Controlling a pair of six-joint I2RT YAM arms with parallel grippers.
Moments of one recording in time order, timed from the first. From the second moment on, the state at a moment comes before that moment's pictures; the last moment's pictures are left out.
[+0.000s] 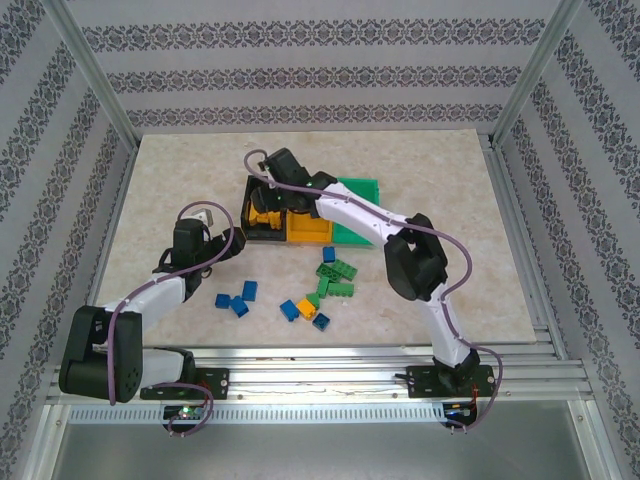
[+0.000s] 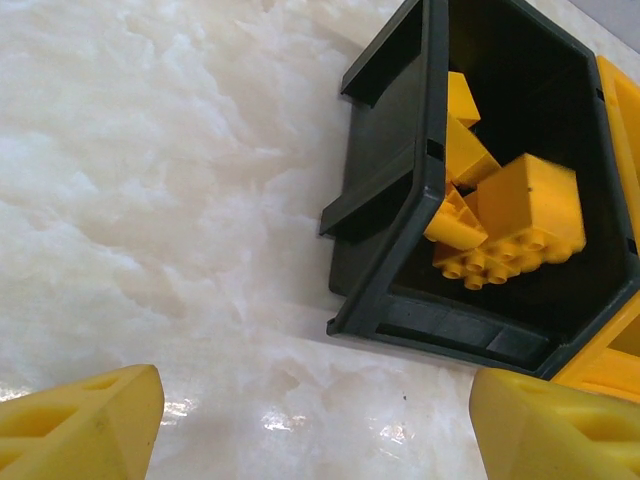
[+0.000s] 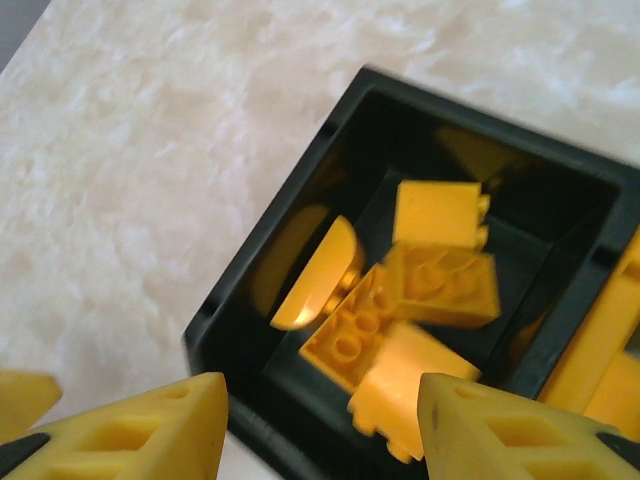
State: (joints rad) left arm -0.08 1.27 0.48 0.15 0.15 -0.51; right arm 0.77 2.21 1.95 -0.53 -0.05 0.36
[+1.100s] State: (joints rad) left arm -0.08 1.25 0.44 0.25 0.24 -0.51; right arm 1.15 1.67 1.10 -0.59 0.06 0.57
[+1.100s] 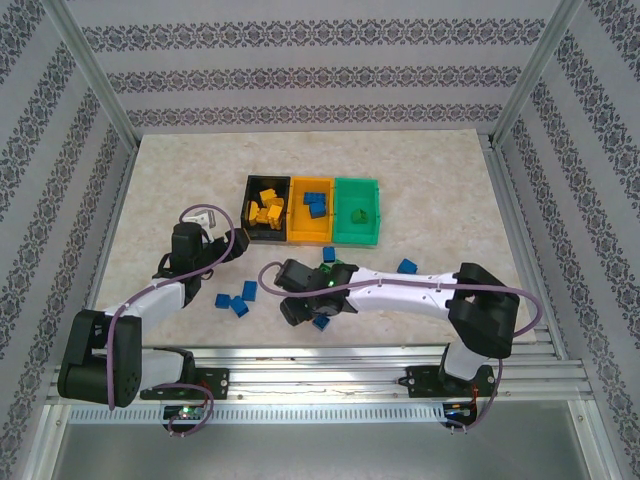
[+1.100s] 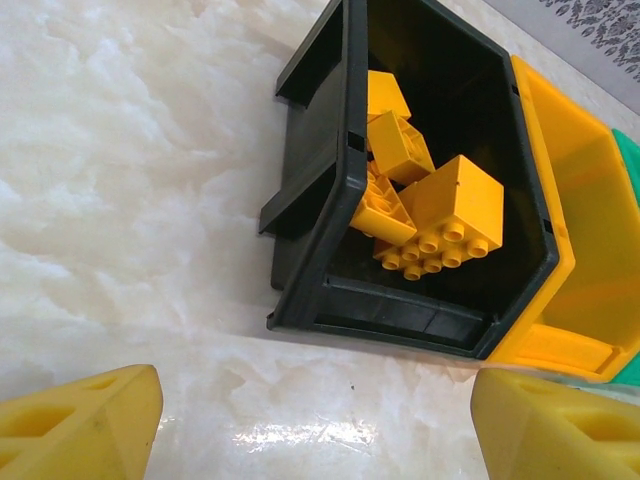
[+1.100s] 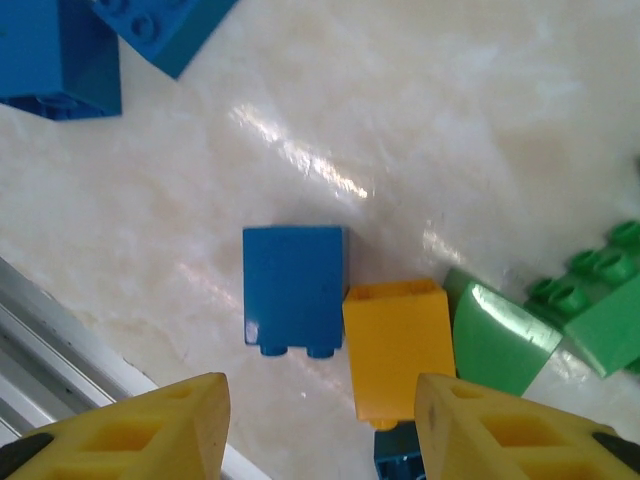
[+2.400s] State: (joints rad) left arm -0.08 1.28 0.44 0.29 0.27 -0.51; right arm 1.05 1.81 1.17 -0.54 0.10 0.61
